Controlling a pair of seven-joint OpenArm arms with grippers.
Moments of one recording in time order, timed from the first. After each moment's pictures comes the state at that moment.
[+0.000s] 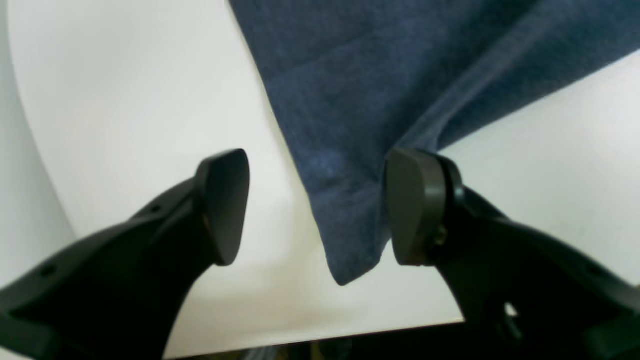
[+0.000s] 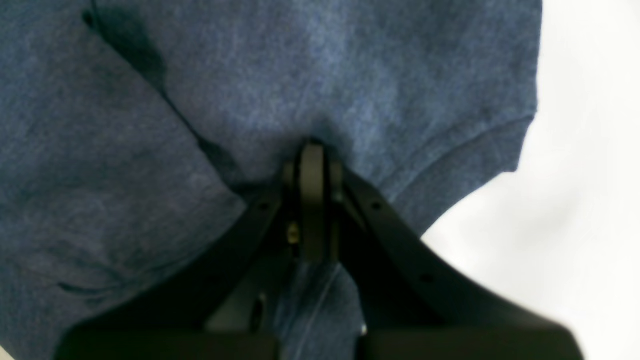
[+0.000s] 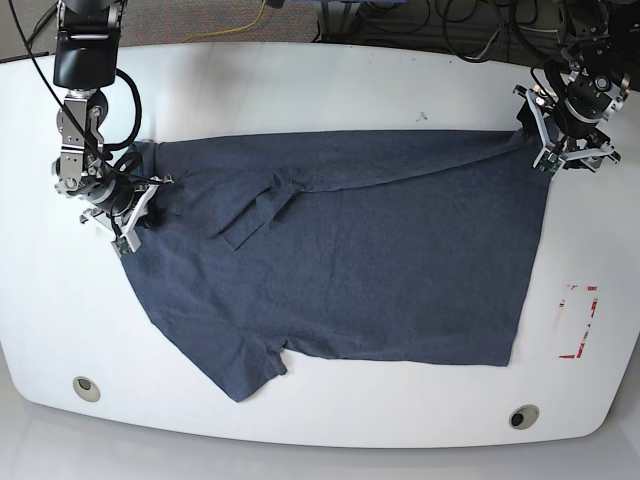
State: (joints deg) left arm 23.2 -16.8 -25.0 111.6 3.3 -42.2 46.3; right arm 3.7 26.9 6.3 67.7 15.3 32.9 -34.4
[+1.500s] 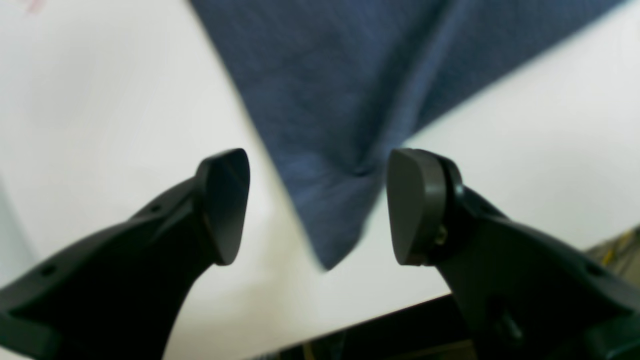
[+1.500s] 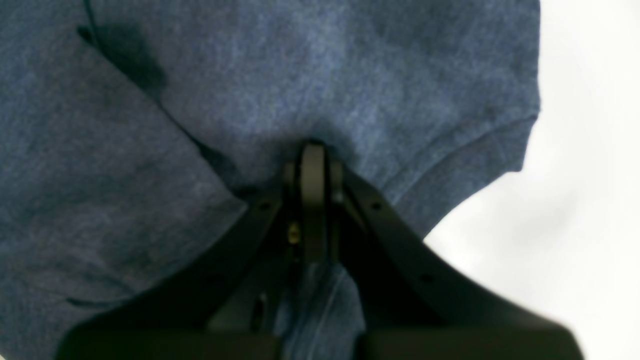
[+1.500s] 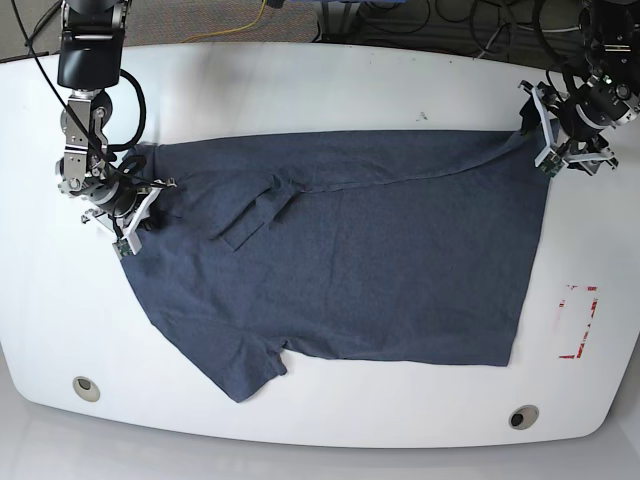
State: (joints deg) left arm 24.7 -26.3 -20.2 111.4 -13.6 -42.0 52.4; right arm 3.9 25.8 6.5 67.7 15.3 32.0 -34.3
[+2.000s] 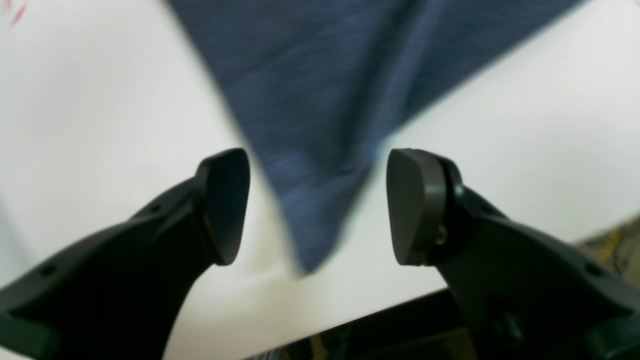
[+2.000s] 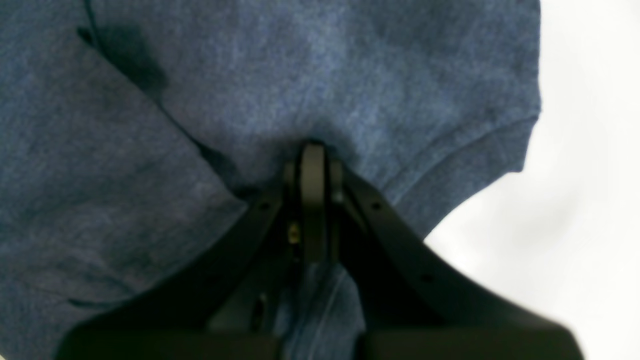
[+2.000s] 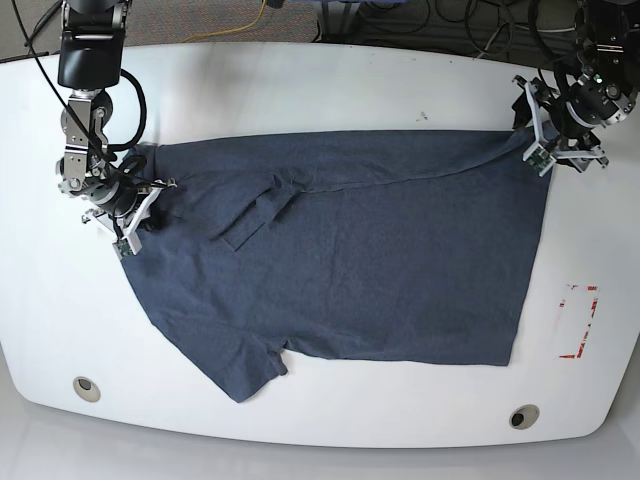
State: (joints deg) left arm 25.4 -26.3 -17.0 111.3 -10.8 -42.0 53.0; right arm 3.9 25.7 6.5 67.7 15.3 32.0 -34.1
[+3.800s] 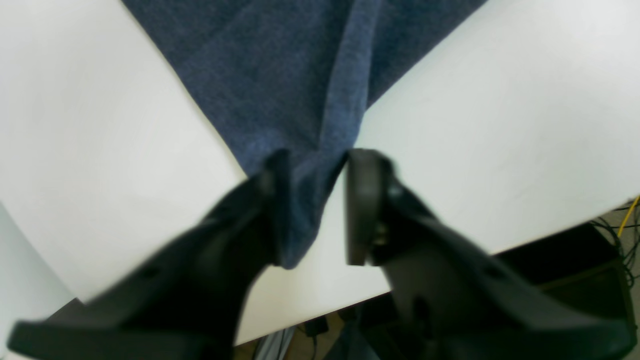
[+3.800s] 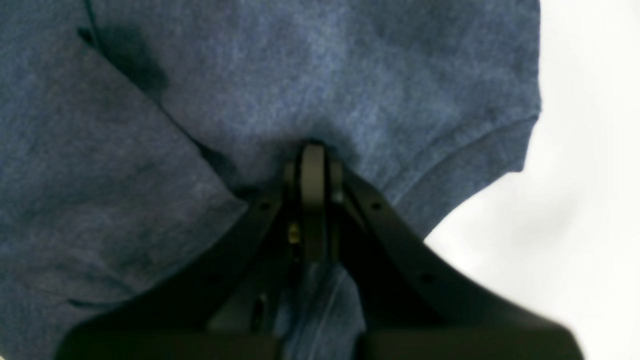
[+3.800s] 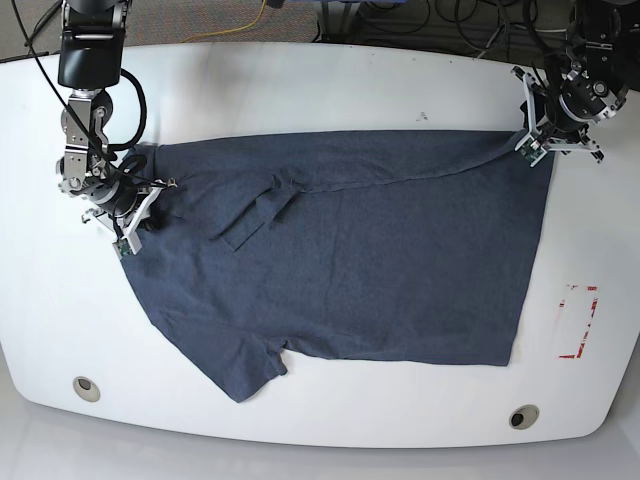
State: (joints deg) left arm 25.6 -26.0 -15.2 110.2 -4.0 -42.0 52.9; right arm 3.7 25.6 6.6 67.7 15.3 32.0 -33.9
